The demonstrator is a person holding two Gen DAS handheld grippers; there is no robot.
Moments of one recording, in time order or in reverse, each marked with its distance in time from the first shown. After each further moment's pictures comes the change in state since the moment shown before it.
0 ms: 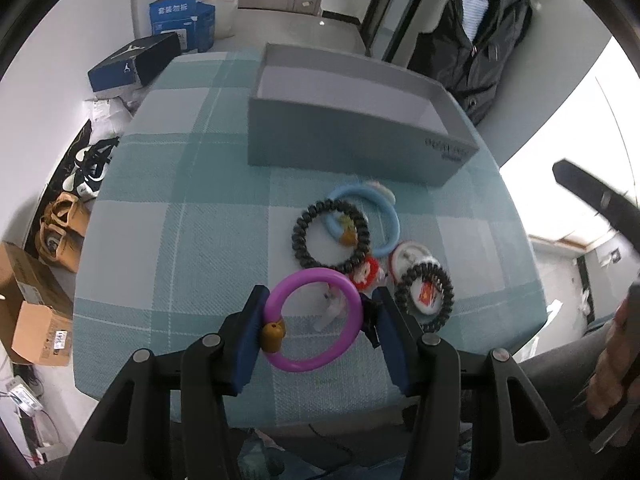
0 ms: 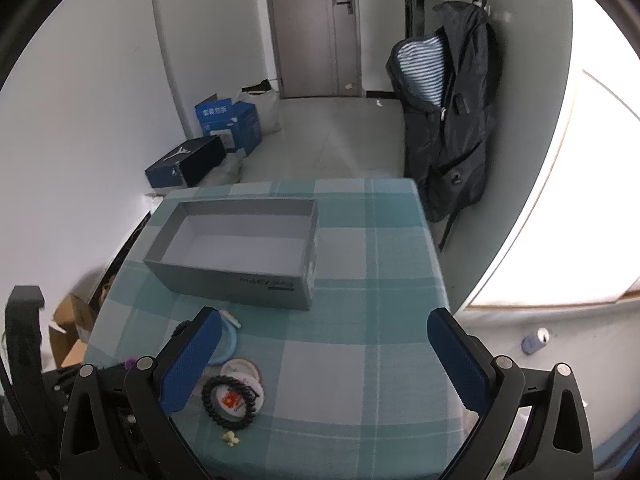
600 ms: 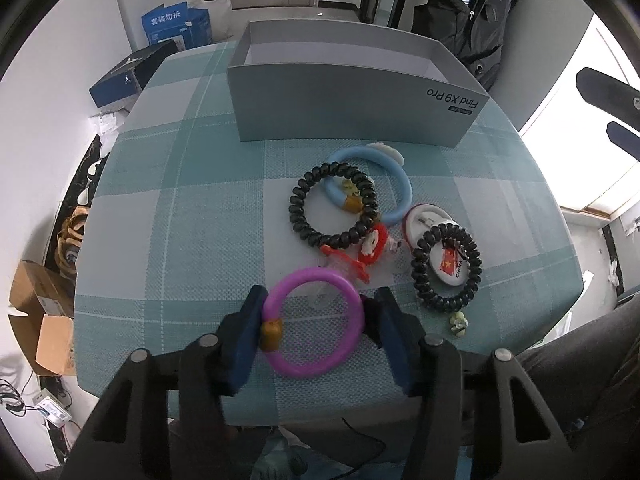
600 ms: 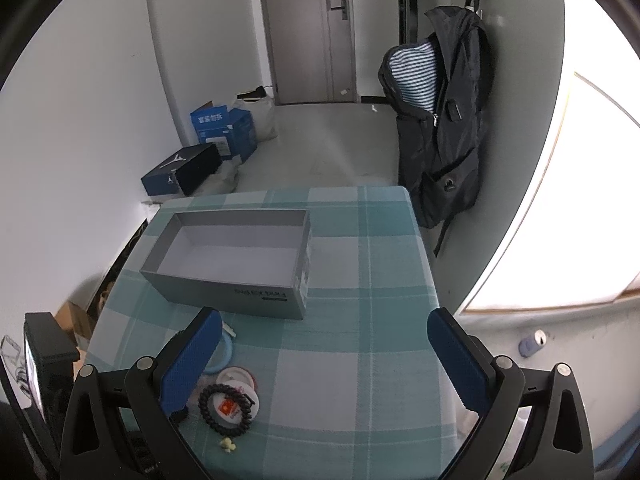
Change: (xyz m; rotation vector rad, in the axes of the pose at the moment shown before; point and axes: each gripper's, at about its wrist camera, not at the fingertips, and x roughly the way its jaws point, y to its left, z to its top) left arm 0.014 -0.016 -0.023 0.102 0.039 0.103; right arm -0.006 -0.005 0.005 0.012 -0.032 -0.028
